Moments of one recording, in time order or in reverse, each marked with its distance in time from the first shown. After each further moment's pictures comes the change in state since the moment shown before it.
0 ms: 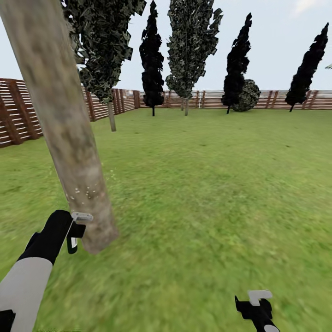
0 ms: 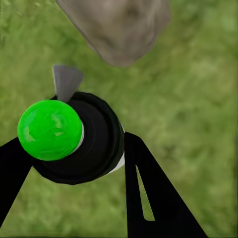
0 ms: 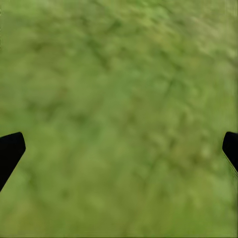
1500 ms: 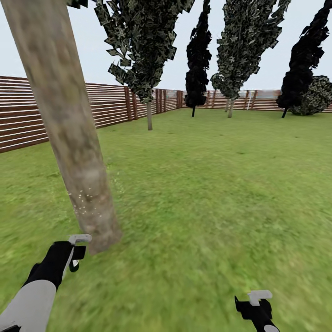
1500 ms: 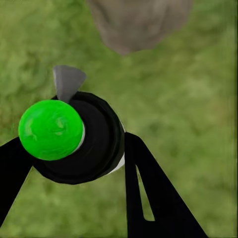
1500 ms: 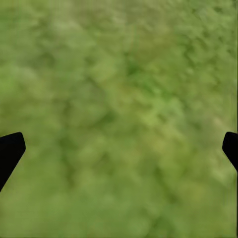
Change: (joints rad) left arm 0.108 -0.078 0.246 0.186 0.008 -0.359 0.176; right arm 0.000 0.000 0.000 0.001 0.001 0.000 0.002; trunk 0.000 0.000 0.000
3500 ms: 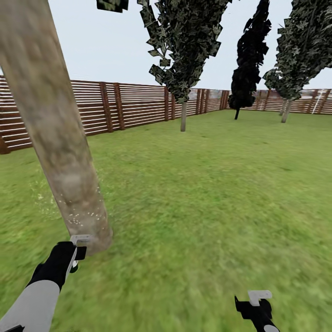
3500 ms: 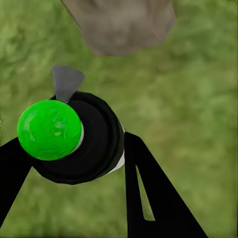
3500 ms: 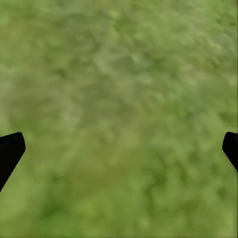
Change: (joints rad) left arm 0.001 -0.023 0.007 0.000 -0.001 0.002 0.066; right arm 0.000 0.000 0.000 0.000 0.000 0.000 -0.001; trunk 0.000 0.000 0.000
